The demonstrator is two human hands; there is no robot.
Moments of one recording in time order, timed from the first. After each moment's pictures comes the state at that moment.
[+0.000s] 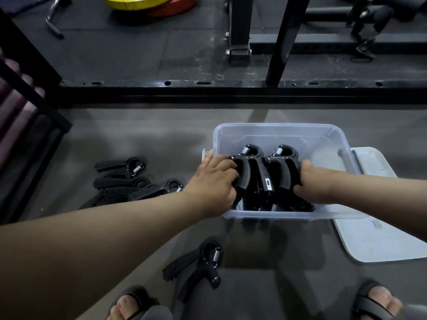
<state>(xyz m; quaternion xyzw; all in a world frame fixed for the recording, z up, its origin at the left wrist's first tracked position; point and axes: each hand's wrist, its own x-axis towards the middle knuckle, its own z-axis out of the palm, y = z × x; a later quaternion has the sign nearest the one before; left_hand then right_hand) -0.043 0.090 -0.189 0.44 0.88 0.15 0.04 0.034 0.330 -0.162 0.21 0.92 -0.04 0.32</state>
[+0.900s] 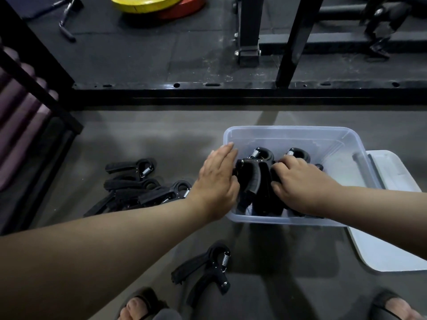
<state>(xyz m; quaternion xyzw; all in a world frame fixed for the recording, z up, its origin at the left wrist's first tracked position) -0.048 0.081 -0.195 0.34 0.89 0.28 0.05 0.021 0.284 -0.164 0.03 0.99 -0.01 0.15</state>
